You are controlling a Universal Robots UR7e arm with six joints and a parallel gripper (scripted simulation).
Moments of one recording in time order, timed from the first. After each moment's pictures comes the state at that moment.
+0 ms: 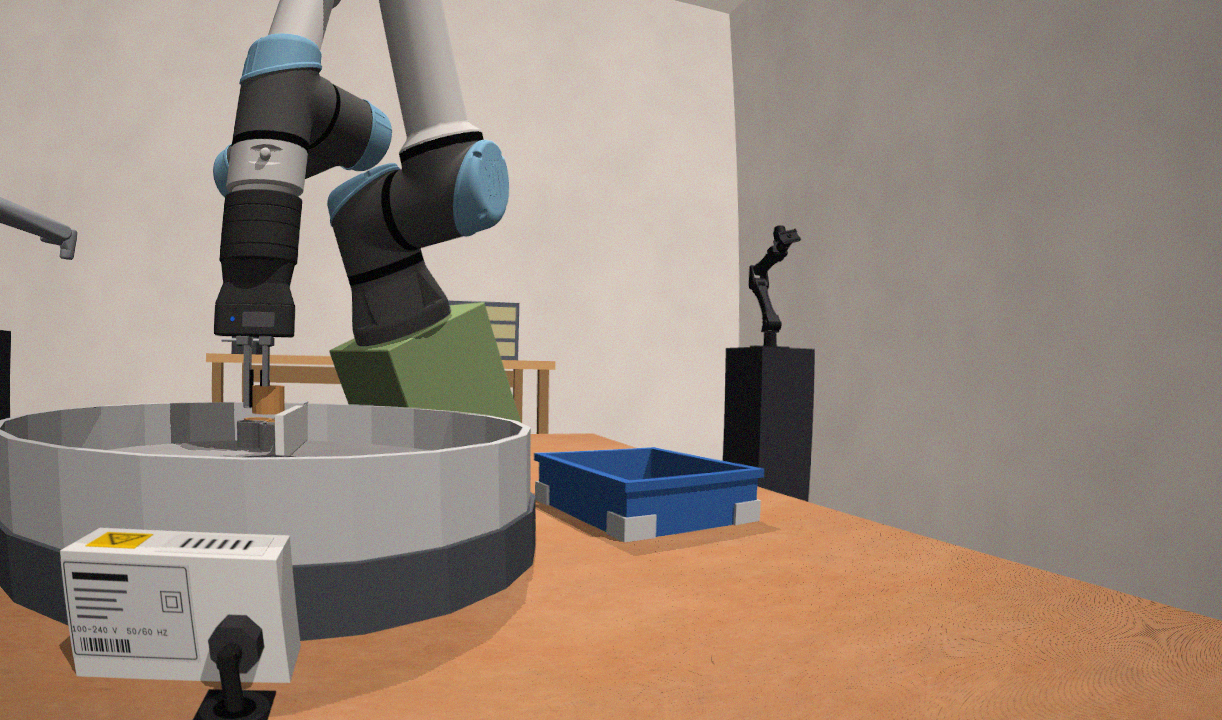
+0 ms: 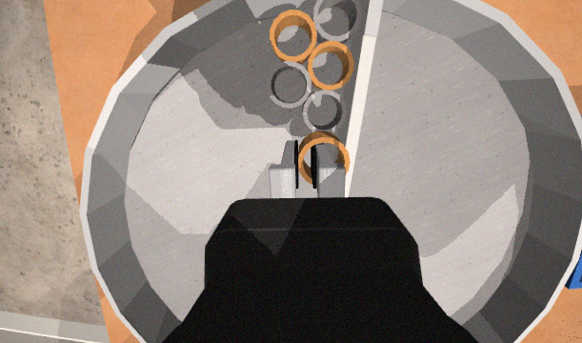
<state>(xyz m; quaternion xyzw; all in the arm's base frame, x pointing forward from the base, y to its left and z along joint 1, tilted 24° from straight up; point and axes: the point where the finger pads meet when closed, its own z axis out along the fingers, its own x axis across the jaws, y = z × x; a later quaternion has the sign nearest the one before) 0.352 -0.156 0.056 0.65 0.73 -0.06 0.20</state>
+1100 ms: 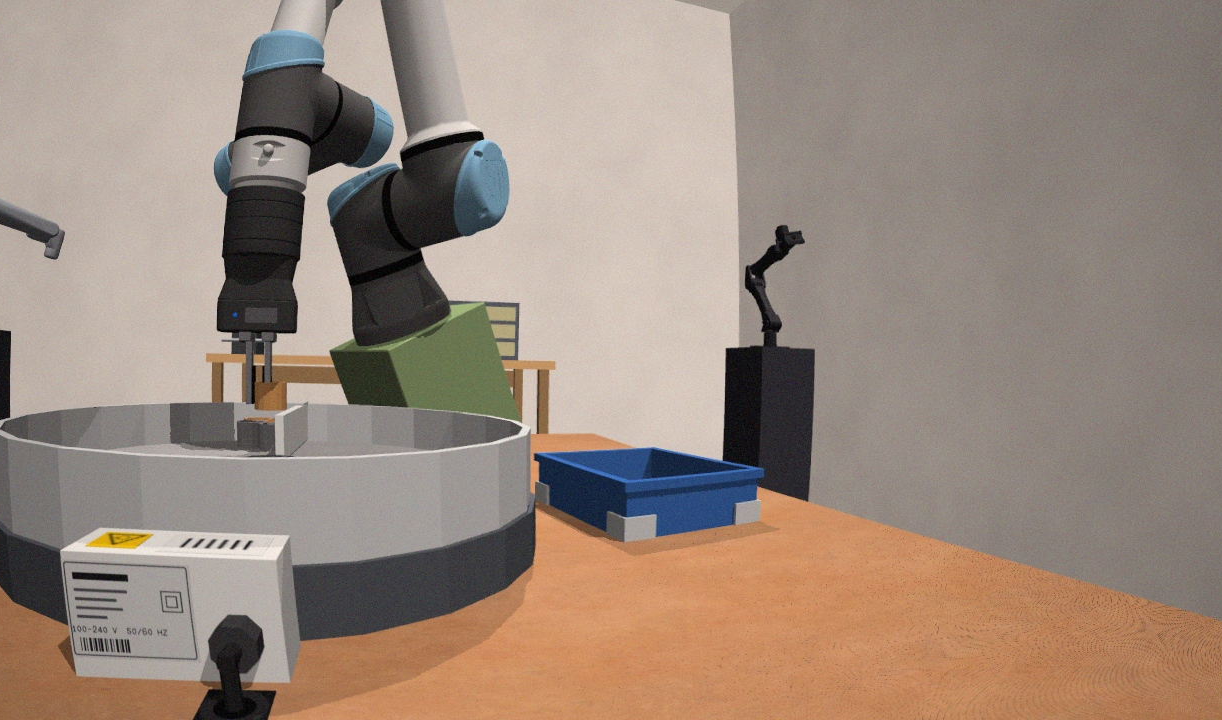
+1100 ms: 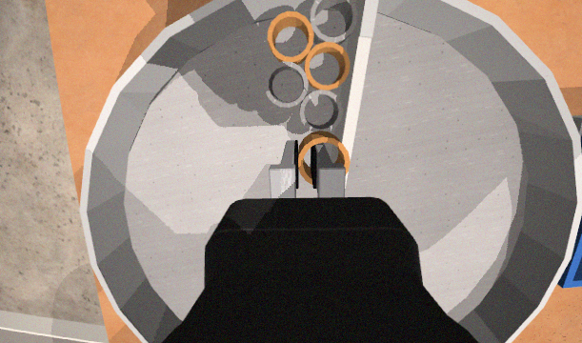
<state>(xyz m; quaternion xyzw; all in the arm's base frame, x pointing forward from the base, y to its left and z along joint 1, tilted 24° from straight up) 0.352 -0.153 0.058 0.65 0.73 -0.06 0.19</state>
